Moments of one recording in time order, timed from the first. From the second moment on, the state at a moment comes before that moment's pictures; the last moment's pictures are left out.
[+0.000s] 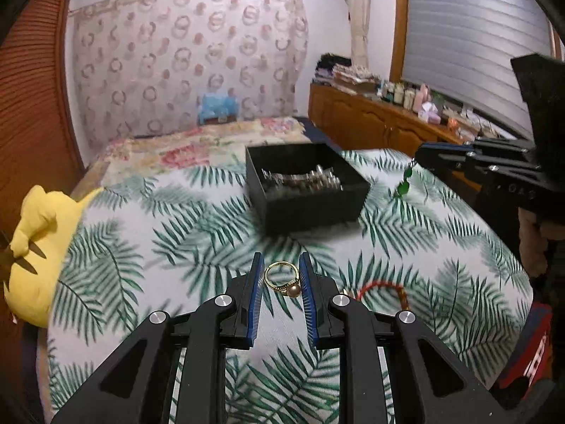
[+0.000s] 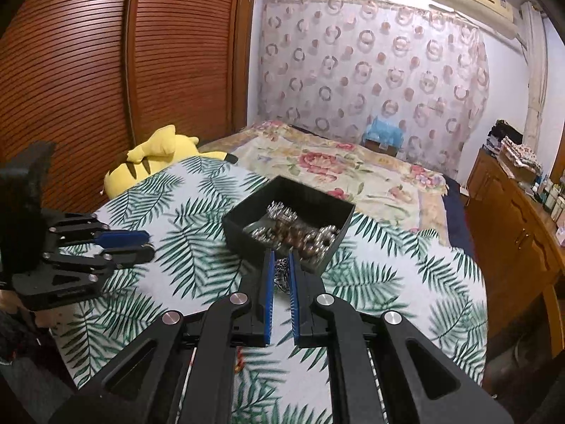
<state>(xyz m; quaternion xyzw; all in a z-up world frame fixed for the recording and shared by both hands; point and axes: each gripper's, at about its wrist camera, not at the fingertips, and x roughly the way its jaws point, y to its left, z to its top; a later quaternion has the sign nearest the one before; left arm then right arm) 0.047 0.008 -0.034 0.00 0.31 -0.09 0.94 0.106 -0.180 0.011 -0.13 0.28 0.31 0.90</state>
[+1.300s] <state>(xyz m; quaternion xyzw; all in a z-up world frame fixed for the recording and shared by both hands) 0.154 0.008 0.002 0.03 0.30 -0.07 0.95 0.224 -0.156 -0.009 -0.08 0.32 0.30 0.90</state>
